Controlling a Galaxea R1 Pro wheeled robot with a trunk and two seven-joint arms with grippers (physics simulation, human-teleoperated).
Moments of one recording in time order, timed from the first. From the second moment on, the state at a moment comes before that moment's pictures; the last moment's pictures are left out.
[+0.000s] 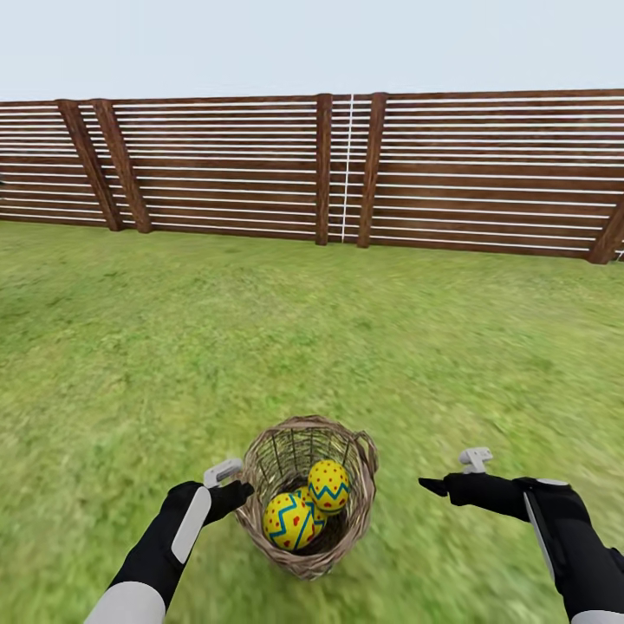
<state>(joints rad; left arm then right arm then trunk) -0.50 -0.09 0.11 -0.85 0.39 0.68 0.20 -0.42 -0.17 -0.32 -1.14 0.28 0.66 0.94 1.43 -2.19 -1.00</state>
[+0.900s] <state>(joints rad) -0.50 -0.10 0.11 -0.85 0.39 0.67 0.20 -0.42 -0.17 -0.32 -1.14 0.28 0.66 0.94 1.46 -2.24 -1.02</state>
